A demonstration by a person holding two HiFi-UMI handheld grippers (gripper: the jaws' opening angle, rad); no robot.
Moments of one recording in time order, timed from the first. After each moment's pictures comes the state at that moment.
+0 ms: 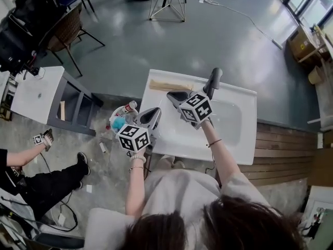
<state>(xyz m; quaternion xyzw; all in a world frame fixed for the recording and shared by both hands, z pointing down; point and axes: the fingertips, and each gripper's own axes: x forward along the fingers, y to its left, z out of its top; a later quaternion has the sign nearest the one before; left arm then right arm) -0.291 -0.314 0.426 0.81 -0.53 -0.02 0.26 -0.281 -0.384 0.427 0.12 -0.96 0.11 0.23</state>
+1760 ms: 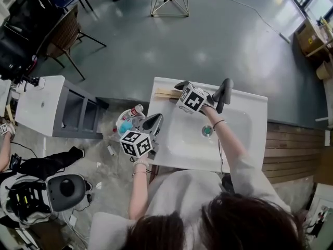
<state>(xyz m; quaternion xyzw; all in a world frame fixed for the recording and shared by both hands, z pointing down) -0.327 -0.345 0.458 0.79 -0.53 0.00 0.31 -0.320 -0.452 0.513 0.04 -0.91 0.00 0.42</state>
